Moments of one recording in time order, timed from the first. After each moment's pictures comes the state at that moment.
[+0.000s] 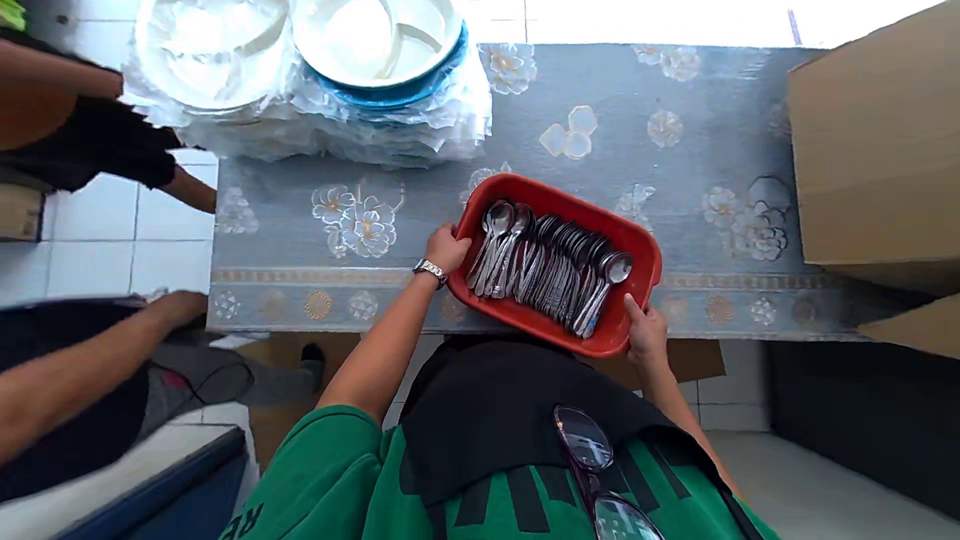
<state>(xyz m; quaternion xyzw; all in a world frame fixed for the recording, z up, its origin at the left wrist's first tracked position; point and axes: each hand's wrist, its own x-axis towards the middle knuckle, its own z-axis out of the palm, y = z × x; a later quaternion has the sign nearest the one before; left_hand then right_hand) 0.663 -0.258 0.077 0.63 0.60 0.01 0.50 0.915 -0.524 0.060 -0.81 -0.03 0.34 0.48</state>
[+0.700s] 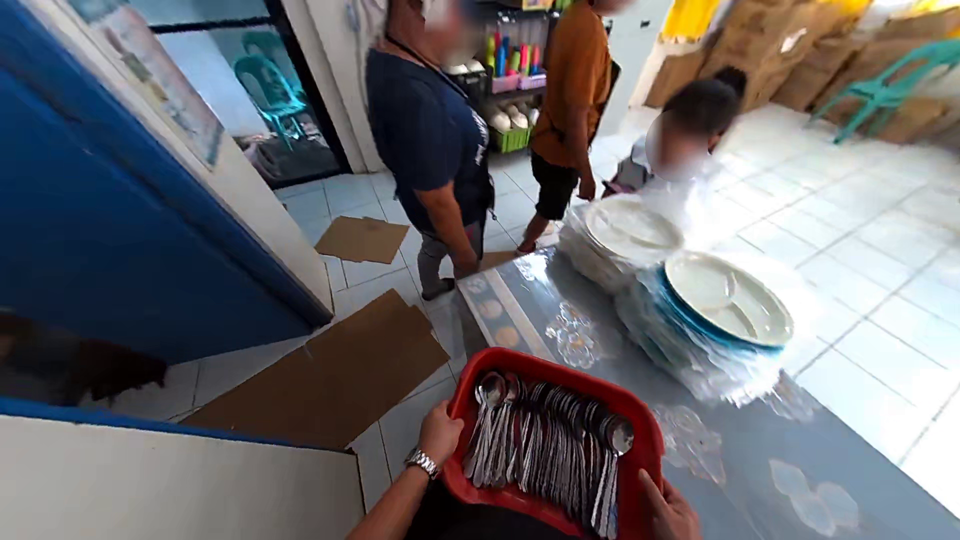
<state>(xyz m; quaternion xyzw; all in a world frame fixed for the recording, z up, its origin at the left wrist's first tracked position) 0.456 -0.519 0.116 0.19 0.84 0.31 0.42 0.790 -0.399 0.112 -0.66 -0.52 0.47 0.25</state>
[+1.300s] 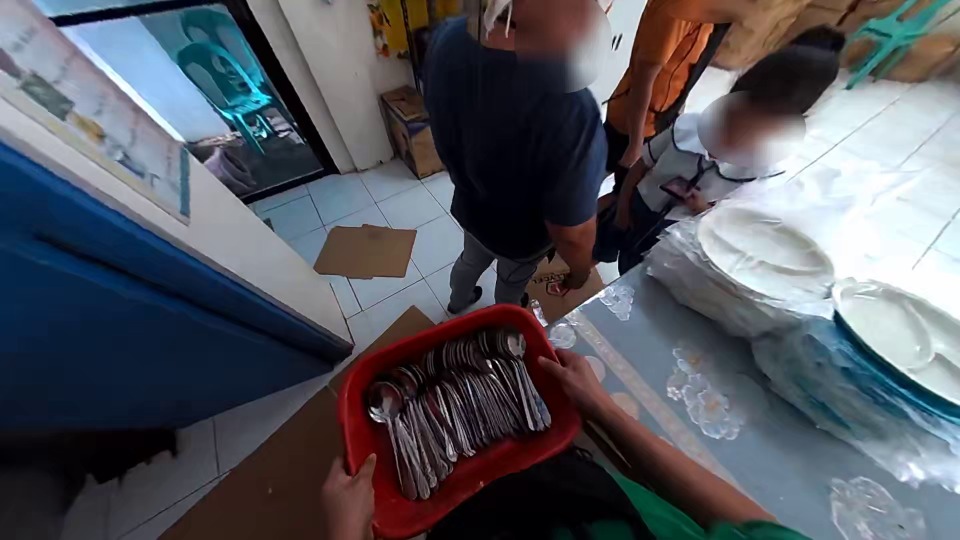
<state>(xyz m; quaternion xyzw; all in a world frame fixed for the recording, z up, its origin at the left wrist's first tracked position) 0.133 -0.598 0.154 -0.04 0.86 0.45 0.22 0.320 -0.297 0.139 -0.46 -0.65 0.60 0.09</state>
